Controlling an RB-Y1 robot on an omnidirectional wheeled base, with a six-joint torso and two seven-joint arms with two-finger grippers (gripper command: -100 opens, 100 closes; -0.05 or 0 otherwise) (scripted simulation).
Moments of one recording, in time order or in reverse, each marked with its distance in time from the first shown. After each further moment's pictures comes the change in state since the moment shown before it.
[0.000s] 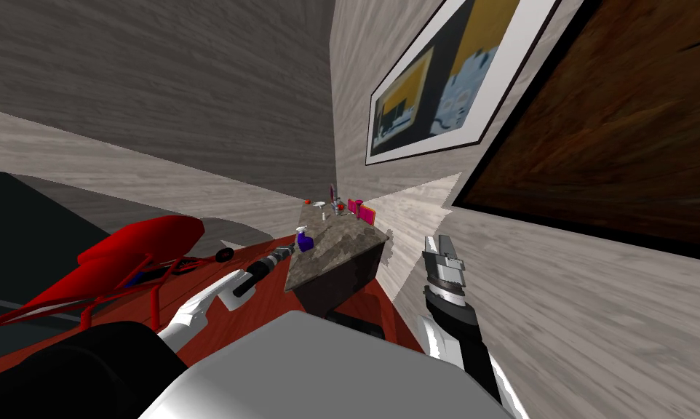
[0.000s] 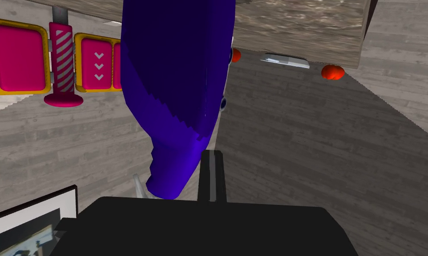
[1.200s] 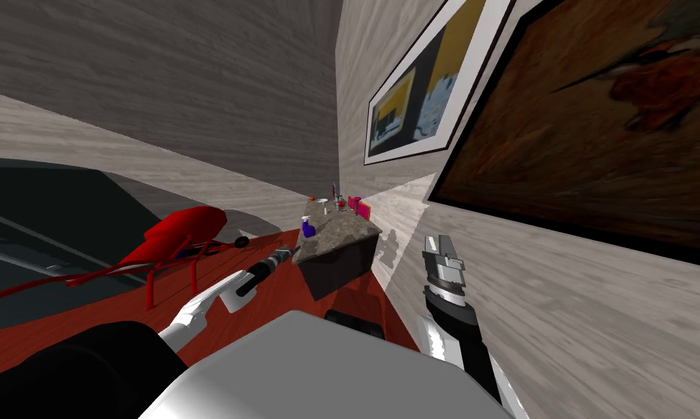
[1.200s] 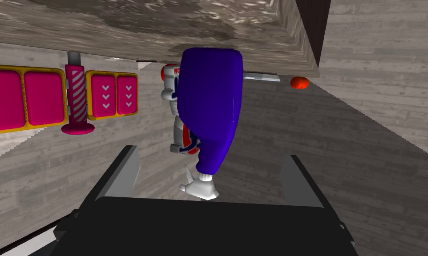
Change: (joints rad) left arm 0.011 0.033 -0.053 -0.019 0.041 0.125 -0.092; right arm 0.000 0.000 0.000 0.000 0.000 0.000 0.000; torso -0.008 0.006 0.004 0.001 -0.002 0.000
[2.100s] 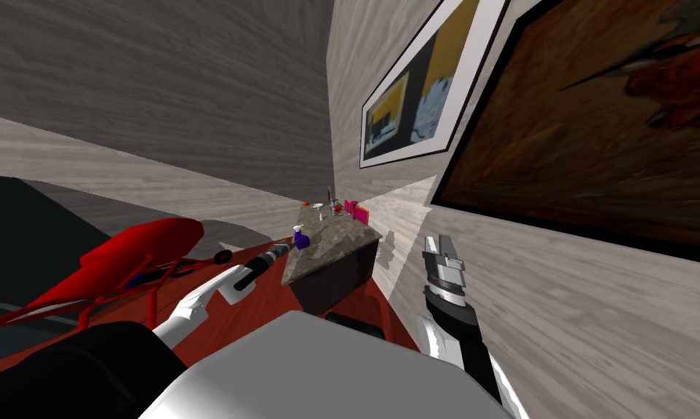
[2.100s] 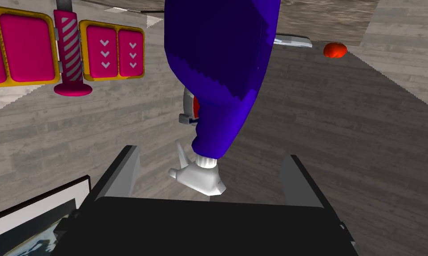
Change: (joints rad) left arm -0.025 0.003 0.071 0.007 -0.023 -0.064 0.082; right arm 0.001 -0.001 -0.001 0.000 0.000 0.000 0.000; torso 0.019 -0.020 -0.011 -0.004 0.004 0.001
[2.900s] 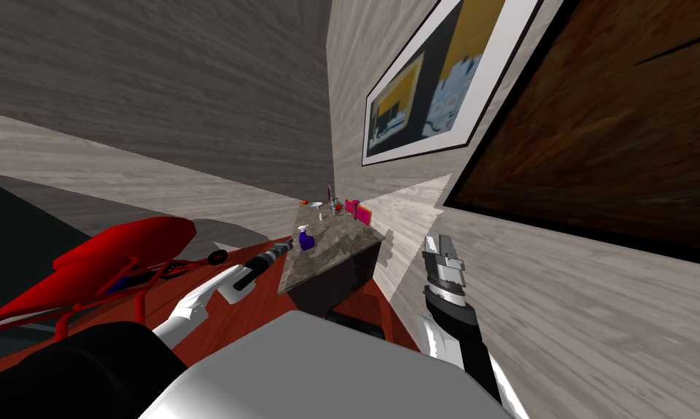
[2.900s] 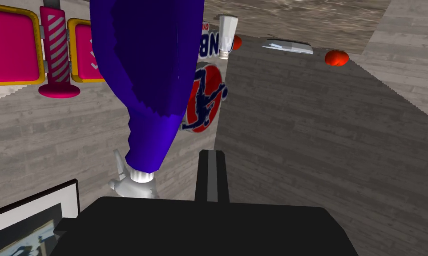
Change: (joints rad) left arm -0.002 -0.007 0.012 0.002 -0.003 -0.017 0.016; right arm 0.000 0.000 0.000 0.000 0.000 0.000 0.000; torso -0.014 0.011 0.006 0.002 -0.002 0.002
